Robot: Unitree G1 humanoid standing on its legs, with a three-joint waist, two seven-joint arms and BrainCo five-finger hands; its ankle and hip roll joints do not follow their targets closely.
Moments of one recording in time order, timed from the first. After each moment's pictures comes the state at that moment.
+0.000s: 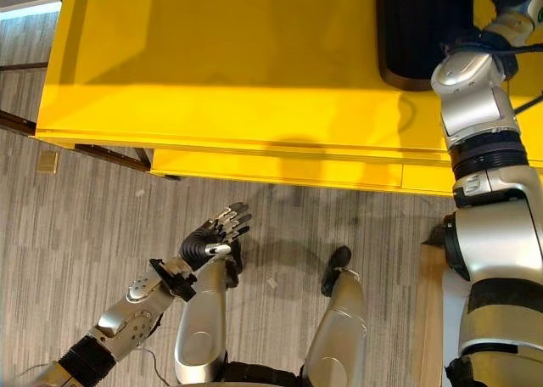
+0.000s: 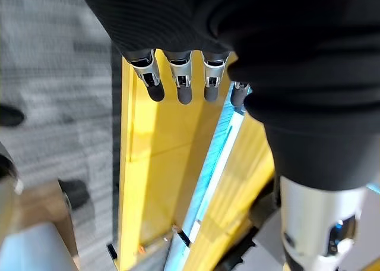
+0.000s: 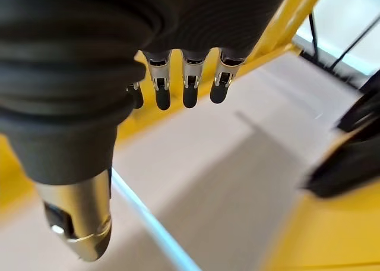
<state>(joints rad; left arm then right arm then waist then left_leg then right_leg) -0.10 0.51 -0.54 0.02 -0.85 -0.17 -0.24 -1.25 -0.80 0.32 0.69 -0.03 0.01 -0.93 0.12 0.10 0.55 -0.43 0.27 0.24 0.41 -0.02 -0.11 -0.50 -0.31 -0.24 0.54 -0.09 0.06</state>
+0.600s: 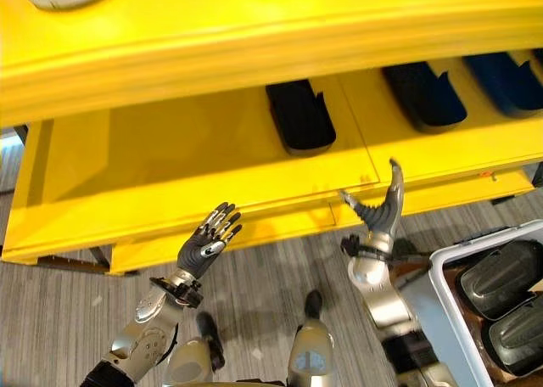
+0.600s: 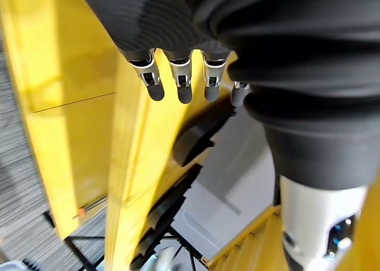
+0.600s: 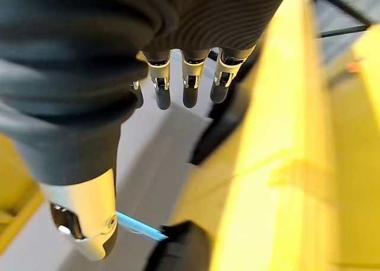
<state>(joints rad) 0.07 0.33 -0.42 0.05 -0.77 -0.25 -0.16 -0.02 -0.43 0.20 0.04 0.05 -0.07 -0.71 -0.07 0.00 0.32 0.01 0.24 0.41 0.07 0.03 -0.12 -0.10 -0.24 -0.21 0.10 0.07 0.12</state>
